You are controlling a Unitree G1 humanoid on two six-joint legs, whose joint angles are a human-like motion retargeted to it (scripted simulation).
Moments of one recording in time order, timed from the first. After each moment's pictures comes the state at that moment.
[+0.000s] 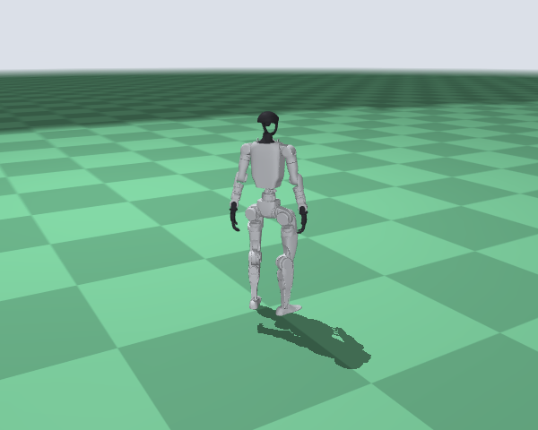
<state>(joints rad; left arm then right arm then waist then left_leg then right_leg) 0.20 0.18 0.49 1.64 0.09 0.08 -0.18 -0.07 -0.20 -0.10 1.54 -0.37 -0.04 0.17 0.01 -0.02 0.04 0.05 0.06 0.36 0.04 -0.05 -0.04 0.06 -0.11 -0.43 0.03 -0.04 0.08</state>
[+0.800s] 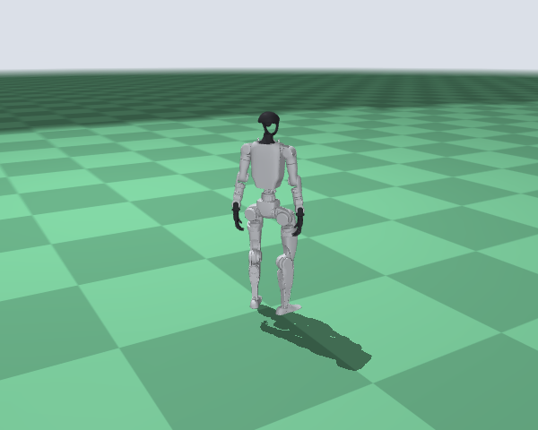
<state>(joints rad) 0.16 0.15 0.43 1.62 0.11 0.01 -0.22 -0.04 -0.18 0.01 1.59 -0.57 -0.01 0.16 -0.01 -0.01 0.03 0.01 0.04 0.34 0.08 -0.06 -0.02 0.05 -0.13 -0.44 0.05 -0.05 0.06</state>
